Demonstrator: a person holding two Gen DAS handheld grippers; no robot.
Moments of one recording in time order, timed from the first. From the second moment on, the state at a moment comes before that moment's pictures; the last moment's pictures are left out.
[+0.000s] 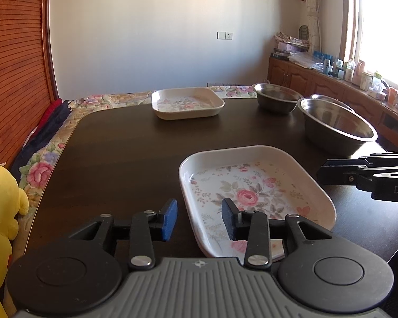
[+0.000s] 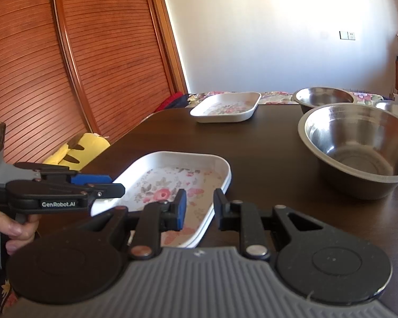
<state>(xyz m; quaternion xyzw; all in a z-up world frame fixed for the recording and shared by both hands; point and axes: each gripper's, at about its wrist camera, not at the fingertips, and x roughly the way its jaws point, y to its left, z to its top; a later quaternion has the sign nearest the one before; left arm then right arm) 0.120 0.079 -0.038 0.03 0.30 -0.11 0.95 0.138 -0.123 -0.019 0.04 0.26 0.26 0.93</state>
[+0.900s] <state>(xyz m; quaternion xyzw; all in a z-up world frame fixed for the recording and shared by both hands) 0.117 0.077 0.006 0.03 0.25 -0.11 0.96 0.142 -0.125 0.037 0.00 0.21 0.26 0.94</state>
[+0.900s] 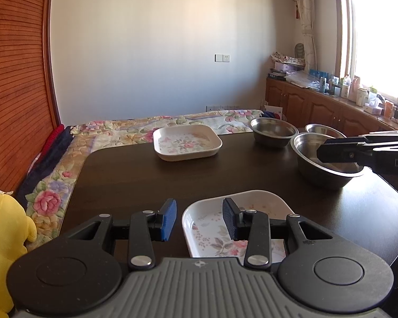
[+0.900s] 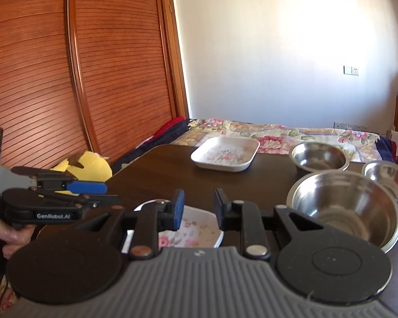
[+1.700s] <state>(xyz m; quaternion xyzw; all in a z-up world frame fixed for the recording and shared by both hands) 0.216 0.089 0.037 0.05 0.24 -0.10 0.96 0.224 -0.117 0.068 -0.03 0.23 0.26 0.94</state>
